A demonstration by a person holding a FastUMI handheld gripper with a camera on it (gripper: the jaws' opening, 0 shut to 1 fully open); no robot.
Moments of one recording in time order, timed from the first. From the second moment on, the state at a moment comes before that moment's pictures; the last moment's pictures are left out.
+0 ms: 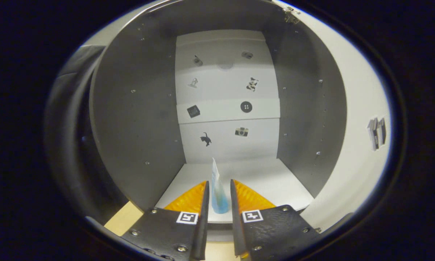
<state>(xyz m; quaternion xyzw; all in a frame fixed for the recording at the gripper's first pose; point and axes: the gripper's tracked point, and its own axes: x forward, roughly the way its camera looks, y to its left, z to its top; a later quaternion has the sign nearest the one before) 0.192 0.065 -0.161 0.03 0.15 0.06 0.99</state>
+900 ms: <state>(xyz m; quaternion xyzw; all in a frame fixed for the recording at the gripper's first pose) -0.025 -0.019 -0.031 0.01 0.03 -0.04 1.00</state>
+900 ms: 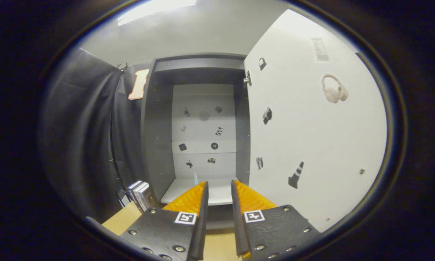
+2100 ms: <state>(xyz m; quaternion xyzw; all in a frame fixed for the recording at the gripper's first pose) -0.162 -0.229 -0.018 -0.03 0.04 -0.27 0.96</state>
